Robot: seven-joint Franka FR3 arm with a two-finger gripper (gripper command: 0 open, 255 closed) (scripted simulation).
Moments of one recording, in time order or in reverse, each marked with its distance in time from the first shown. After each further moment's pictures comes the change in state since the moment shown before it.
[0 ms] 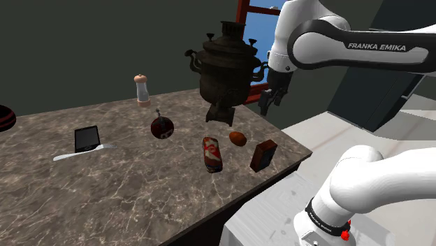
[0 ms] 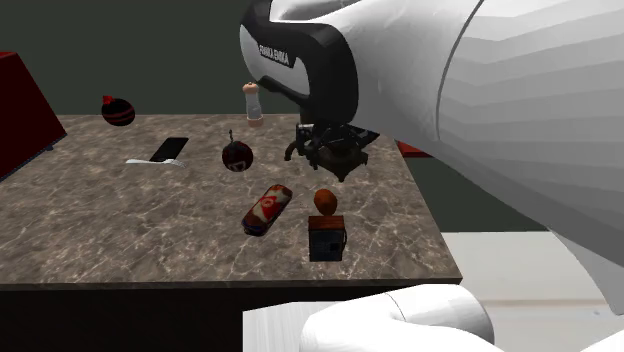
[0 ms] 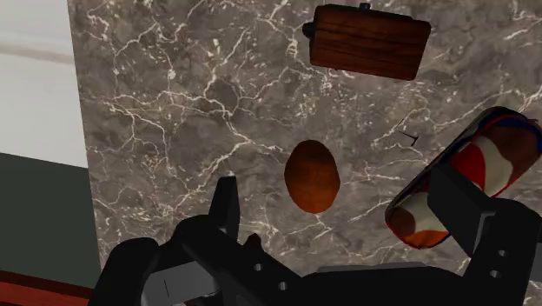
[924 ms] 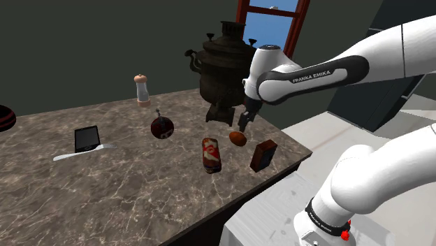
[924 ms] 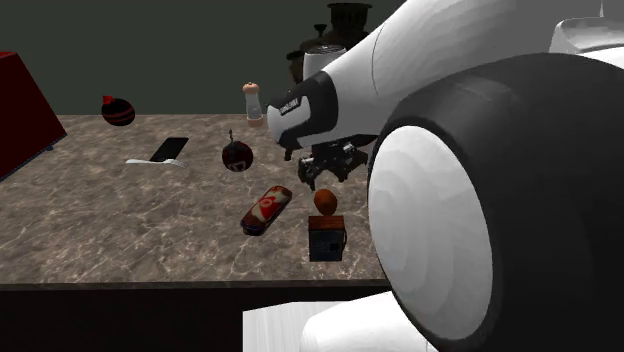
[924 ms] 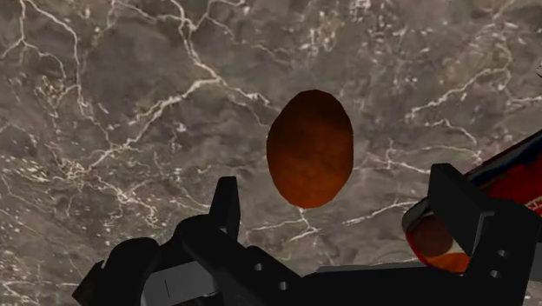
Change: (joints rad) arm 0.032 0.294 -0.090 -0.144 -0.031 0.505 -0.171
